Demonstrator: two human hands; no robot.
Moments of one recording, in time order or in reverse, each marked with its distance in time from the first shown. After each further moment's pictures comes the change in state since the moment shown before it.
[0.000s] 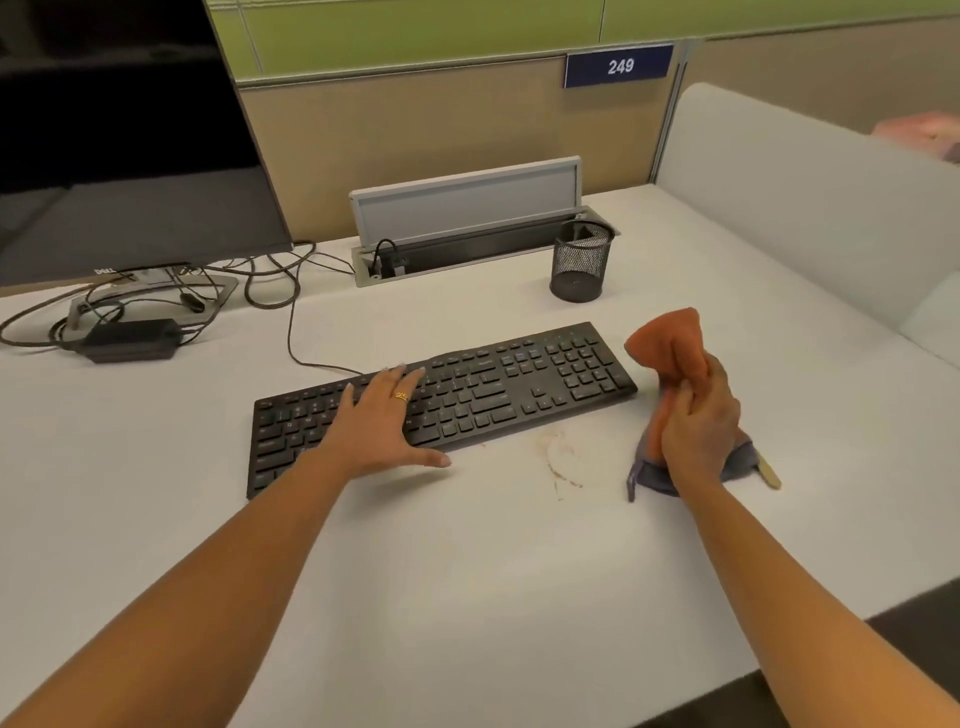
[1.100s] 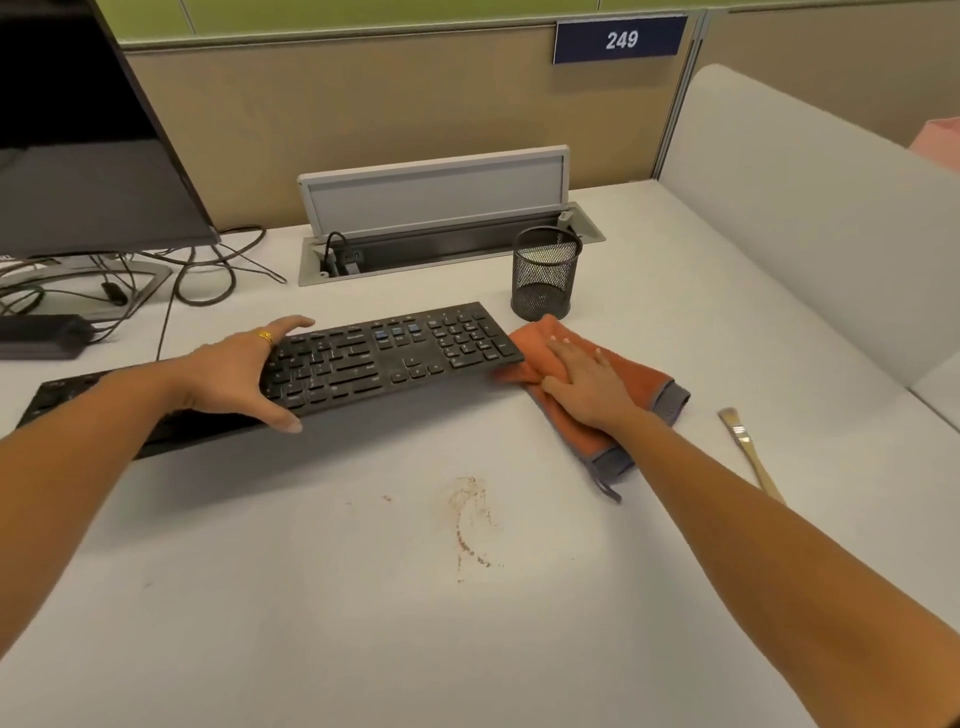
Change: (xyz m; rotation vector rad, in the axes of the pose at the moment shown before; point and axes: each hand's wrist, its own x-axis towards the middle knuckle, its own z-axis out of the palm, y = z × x) left_hand 0.069 -0.031 -0.075 -0.205 -0.168 -0.093; right_hand 0.123 0.000 0.075 -0.385 -0.948 -0.439
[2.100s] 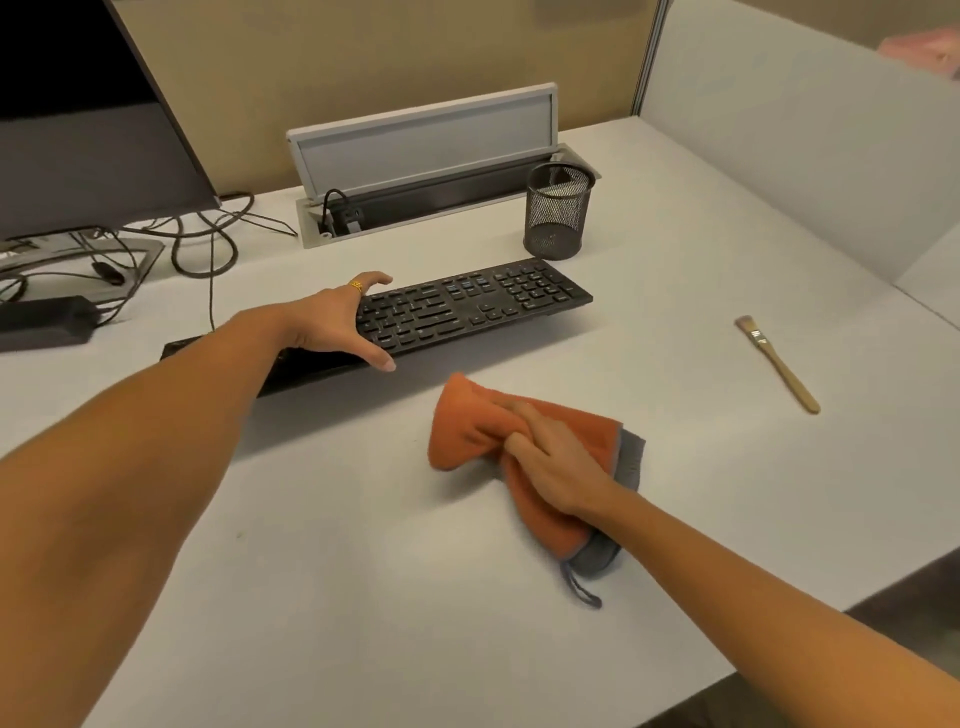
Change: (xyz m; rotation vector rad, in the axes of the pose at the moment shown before) left_hand 0.033 0.019 0.016 -0.069 -0.097 0.111; right_hand -0.134 -0.126 0.077 0.485 -0.003 -0.070
